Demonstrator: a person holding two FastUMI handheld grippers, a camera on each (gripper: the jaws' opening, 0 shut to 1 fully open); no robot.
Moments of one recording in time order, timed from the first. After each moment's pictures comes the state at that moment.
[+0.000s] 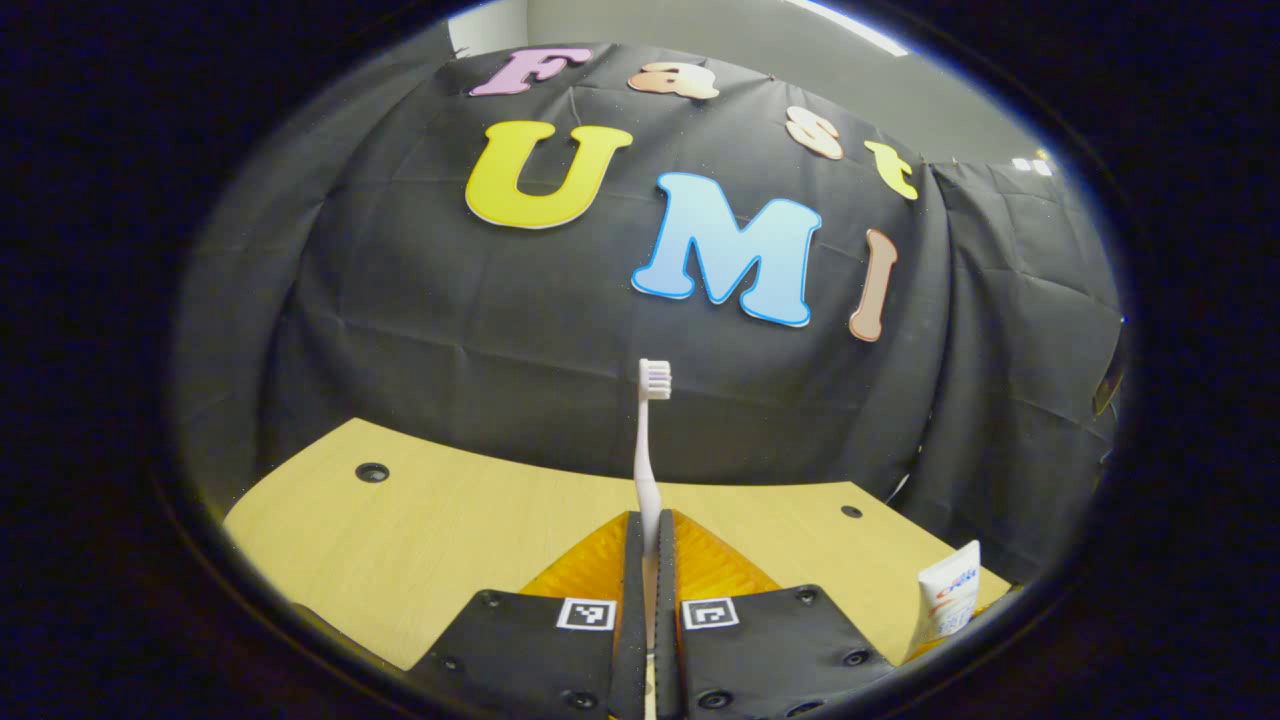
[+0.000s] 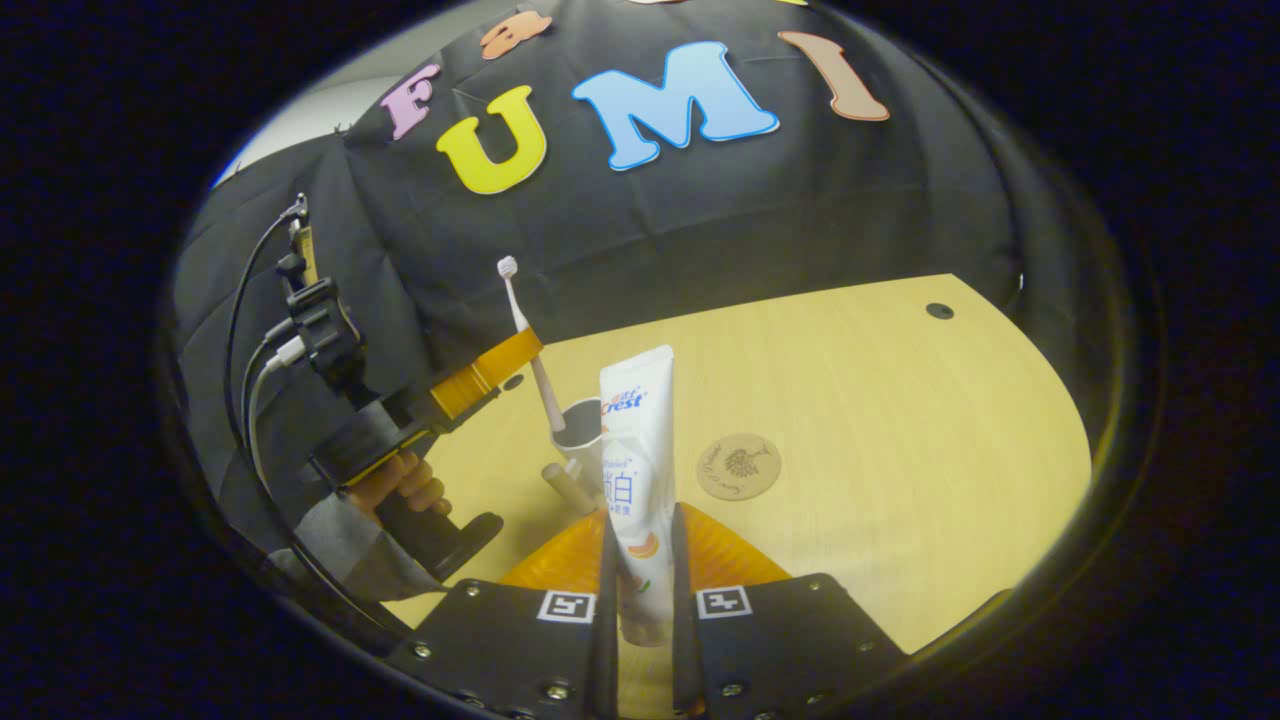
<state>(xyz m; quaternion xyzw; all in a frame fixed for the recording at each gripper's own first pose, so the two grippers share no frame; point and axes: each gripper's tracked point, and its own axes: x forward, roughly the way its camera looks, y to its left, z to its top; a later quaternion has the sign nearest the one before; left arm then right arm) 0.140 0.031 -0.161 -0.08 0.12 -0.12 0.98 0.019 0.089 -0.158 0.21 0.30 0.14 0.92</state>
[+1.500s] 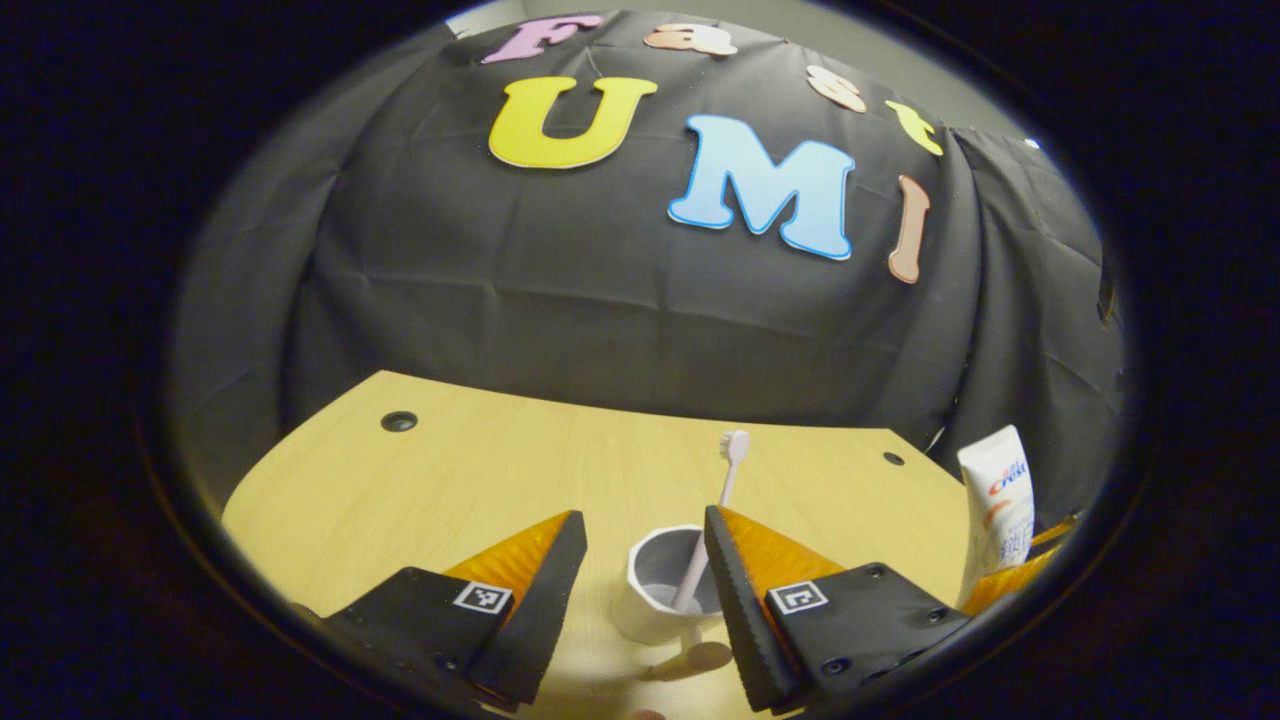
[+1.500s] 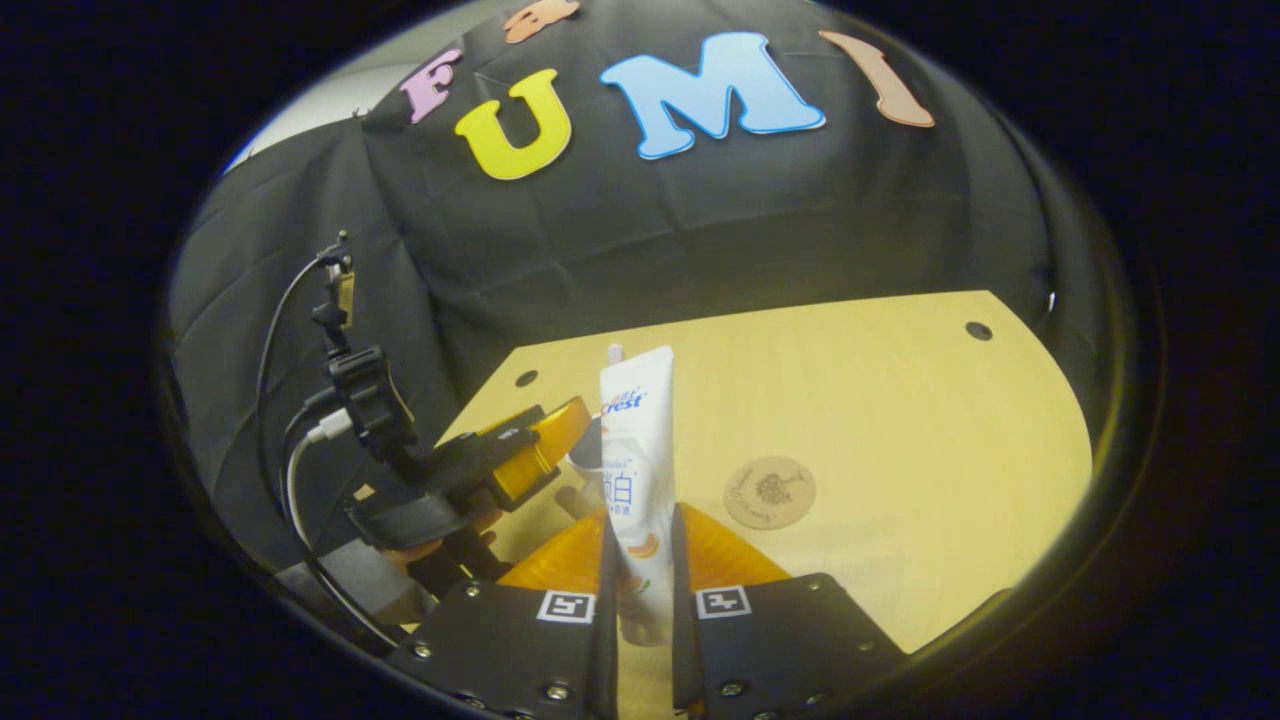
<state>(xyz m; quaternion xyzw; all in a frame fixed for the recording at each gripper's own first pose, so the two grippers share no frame) 0.114 0.075 -0.228 -0.06 0.20 -0.07 0.97 0.068 0.124 -0.140 0.19 0.29 0.18 0.92</state>
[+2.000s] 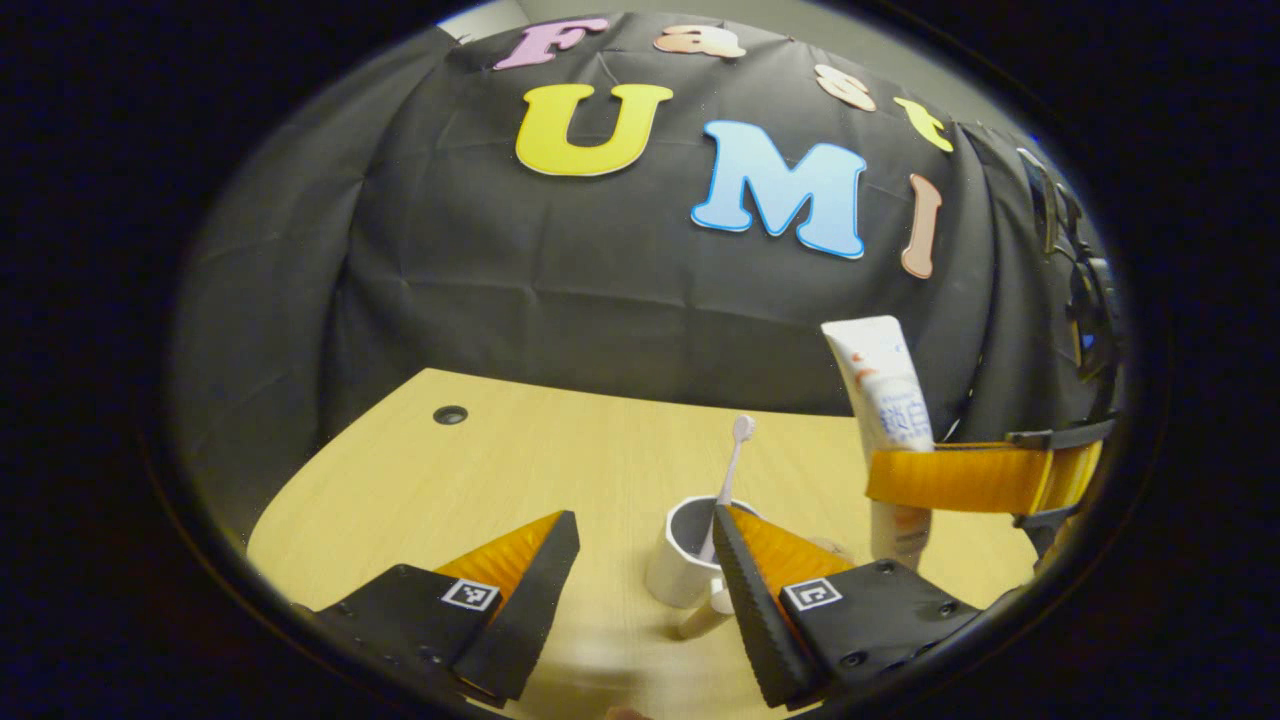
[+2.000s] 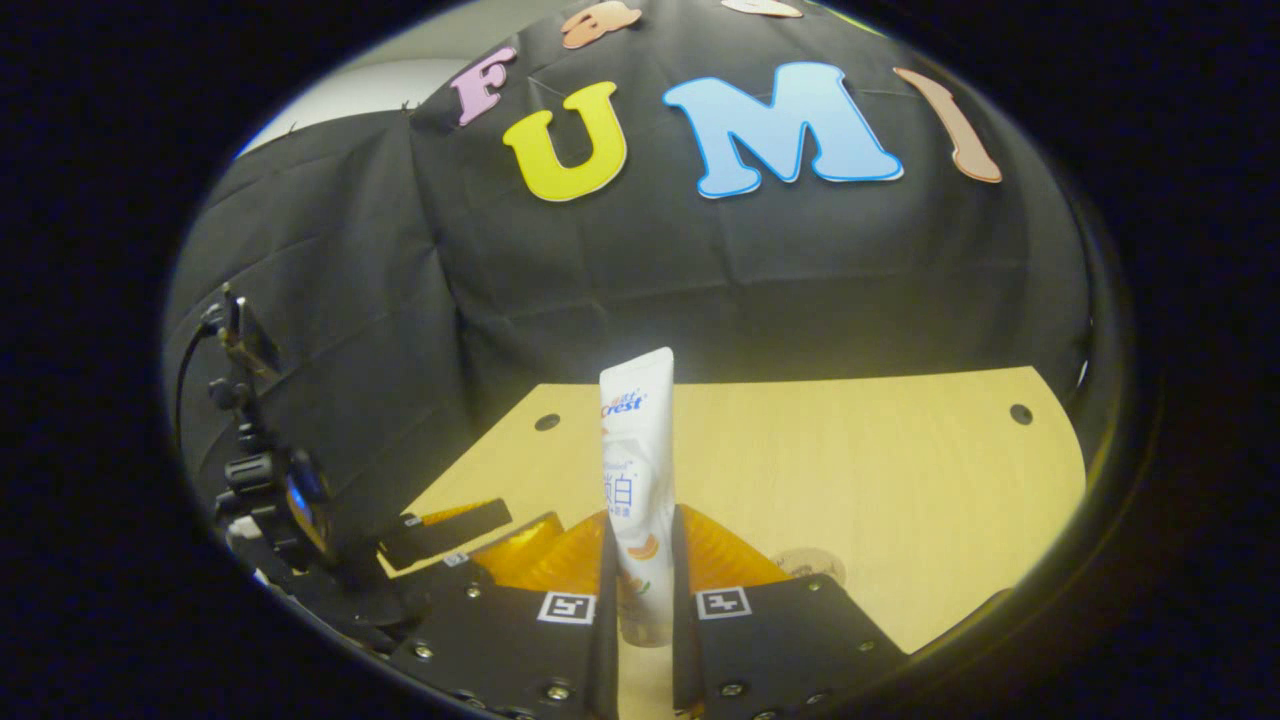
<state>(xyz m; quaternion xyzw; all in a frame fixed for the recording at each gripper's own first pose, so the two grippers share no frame) 0.064 0.092 -0.205 -0.05 0.22 -0.05 0.97 0.146 0.160 -0.100 0.15 0.22 0.22 0.94</state>
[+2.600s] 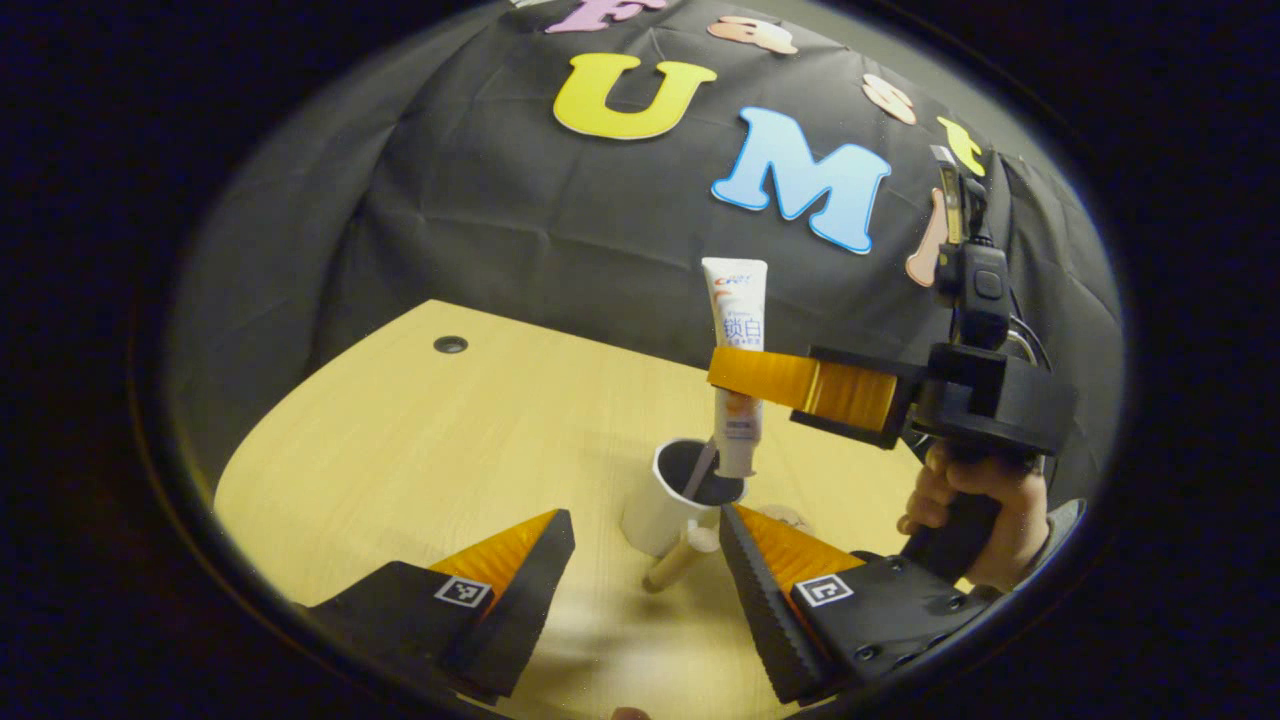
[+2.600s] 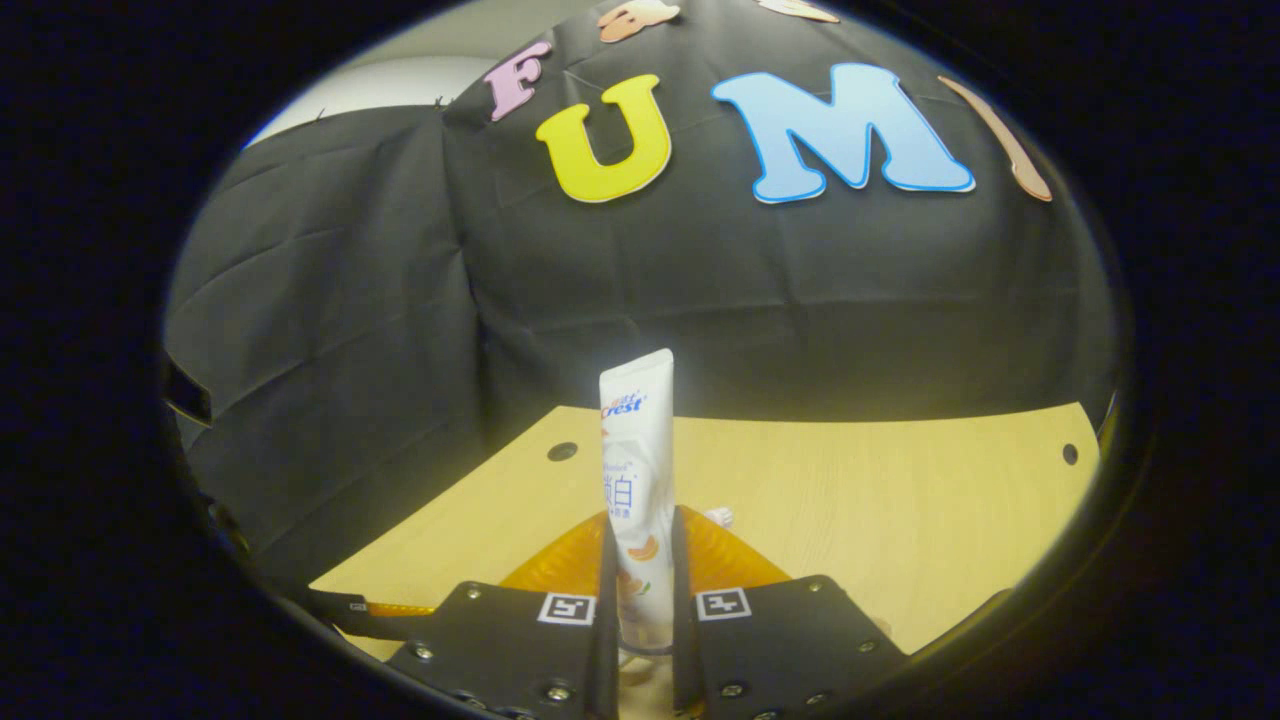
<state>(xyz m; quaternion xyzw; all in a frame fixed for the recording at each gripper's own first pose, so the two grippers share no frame) 0.018 0.094 -0.226 -0.13 0.28 -0.04 0.95 0.226 0.222 -0.114 0.13 0.18 0.26 0.94</state>
